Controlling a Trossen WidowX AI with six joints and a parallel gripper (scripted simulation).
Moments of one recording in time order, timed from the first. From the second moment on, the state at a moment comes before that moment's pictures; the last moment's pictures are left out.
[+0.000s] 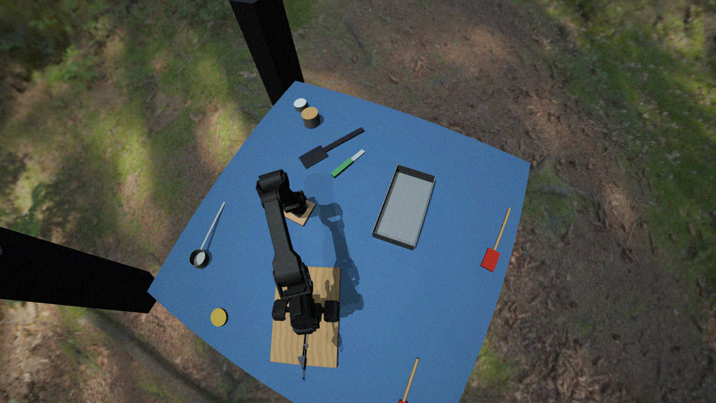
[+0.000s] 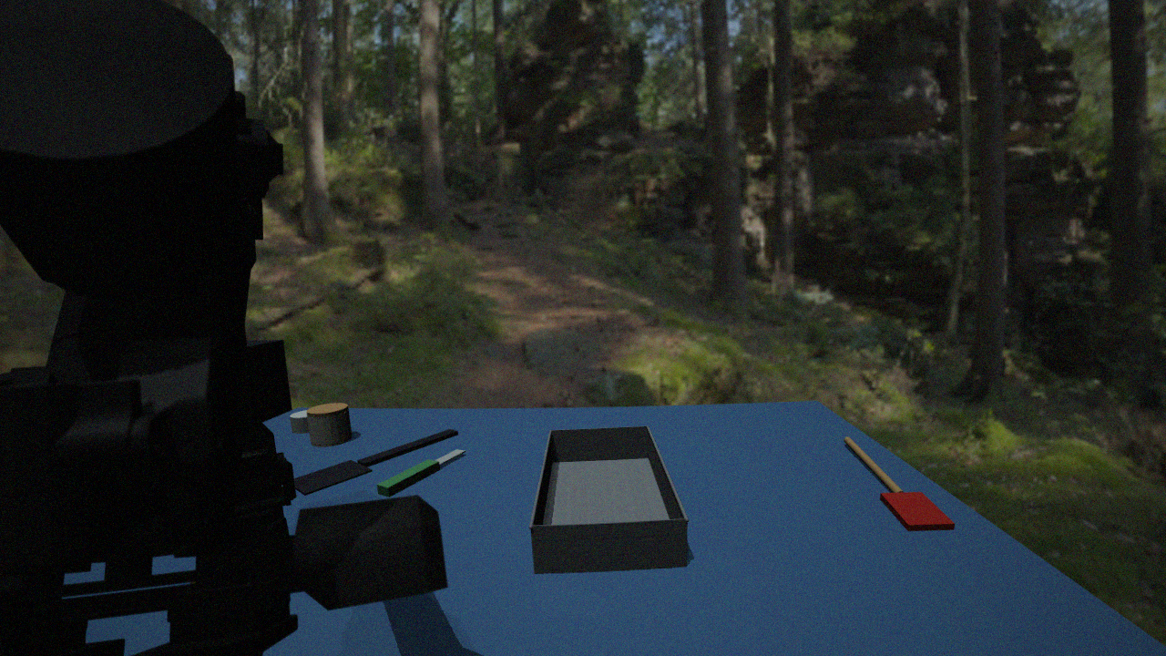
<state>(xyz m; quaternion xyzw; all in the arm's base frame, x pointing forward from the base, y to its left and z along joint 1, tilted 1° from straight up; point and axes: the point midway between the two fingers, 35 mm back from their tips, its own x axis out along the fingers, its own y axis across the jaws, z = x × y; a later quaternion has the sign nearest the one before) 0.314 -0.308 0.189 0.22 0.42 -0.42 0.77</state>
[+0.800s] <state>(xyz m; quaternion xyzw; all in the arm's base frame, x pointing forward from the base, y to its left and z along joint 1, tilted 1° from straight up) 0.307 -0.297 0.193 0.15 0.29 -0.45 0.83</state>
